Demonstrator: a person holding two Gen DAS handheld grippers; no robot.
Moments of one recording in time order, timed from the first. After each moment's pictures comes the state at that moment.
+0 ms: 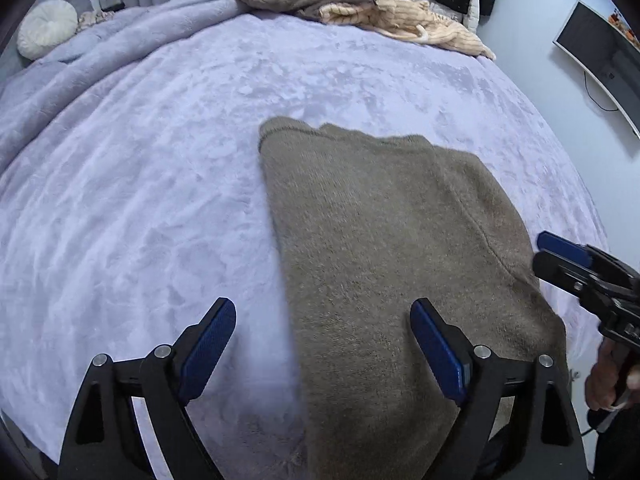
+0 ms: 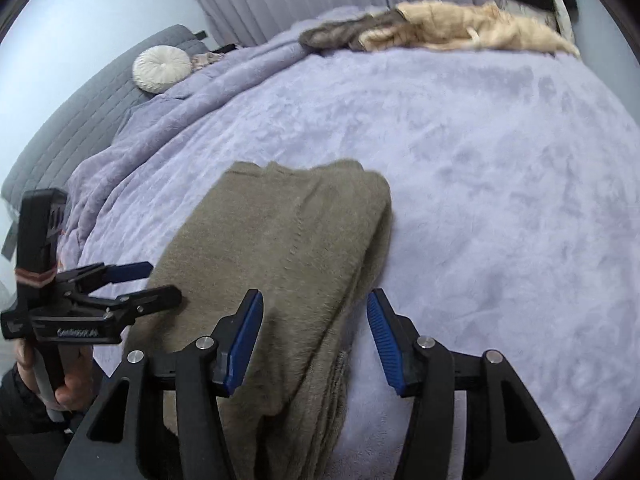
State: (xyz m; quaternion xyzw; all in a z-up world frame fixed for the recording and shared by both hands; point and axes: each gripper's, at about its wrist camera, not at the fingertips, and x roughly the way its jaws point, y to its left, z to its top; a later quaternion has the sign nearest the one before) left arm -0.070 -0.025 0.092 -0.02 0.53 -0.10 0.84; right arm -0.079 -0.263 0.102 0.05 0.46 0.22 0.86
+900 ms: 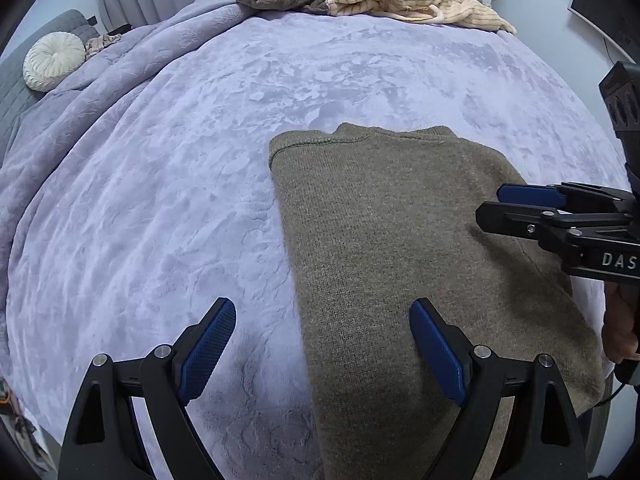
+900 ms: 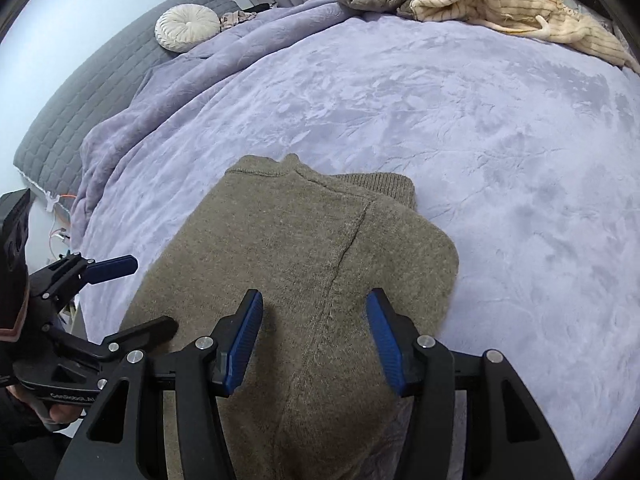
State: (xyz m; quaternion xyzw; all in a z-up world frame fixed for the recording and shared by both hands) left arm -0.046 -0.048 0.080 0.05 0.54 -0.05 0.84; right arm 0.010 -0.231 0.065 0.03 0.52 0.27 0.81
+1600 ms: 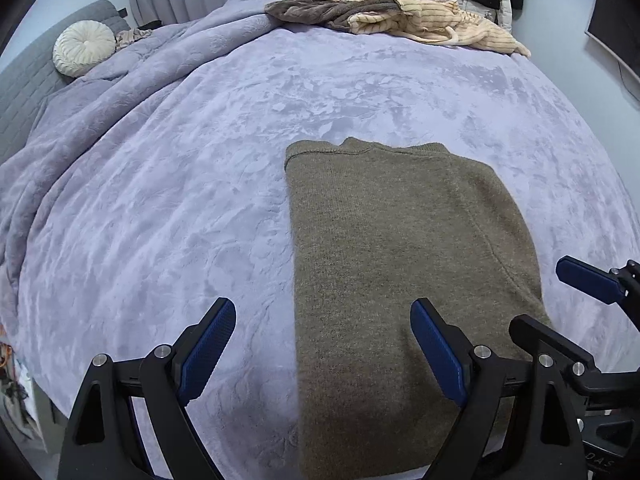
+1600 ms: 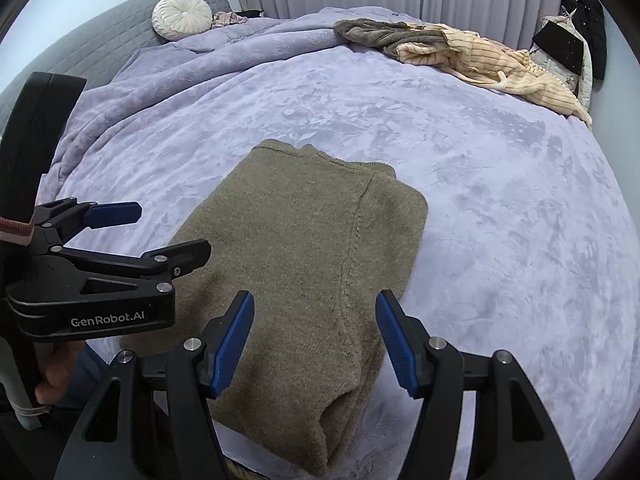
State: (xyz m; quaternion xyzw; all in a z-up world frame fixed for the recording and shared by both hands) left arm -0.076 -0.055 0.110 0.02 0.53 -0.01 0.85; right arm -0.097 -0.209 0.118 -0.07 0.48 0.18 0.85
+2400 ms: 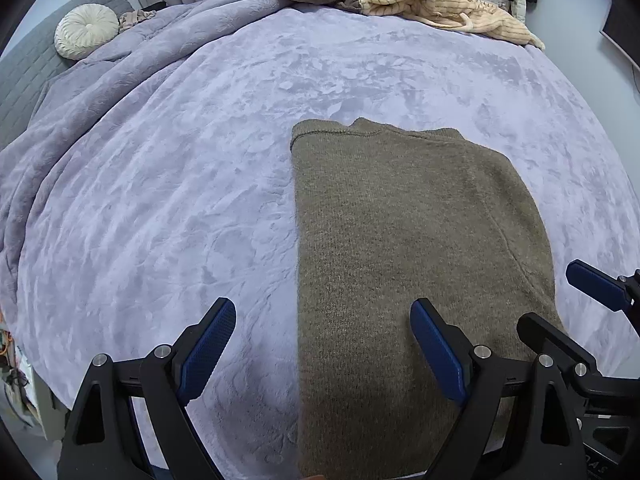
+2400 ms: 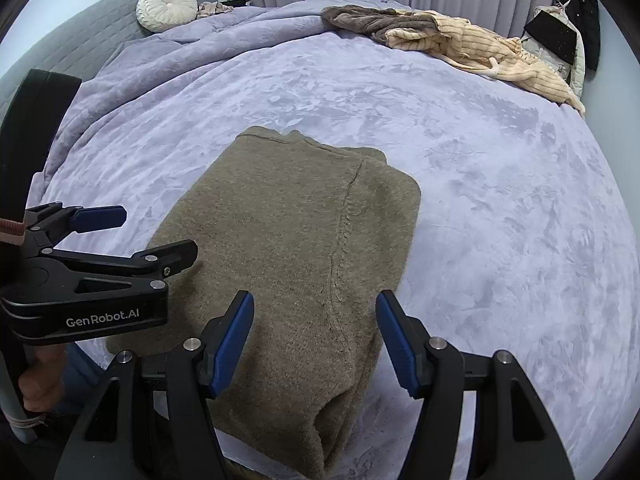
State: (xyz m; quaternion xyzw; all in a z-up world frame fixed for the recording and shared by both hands) left arm -0.067 -0.050 0.101 0.01 0.56 0.00 0.83; right arm -0.091 -0.207 0.110 -0.07 0.50 0.16 0.85
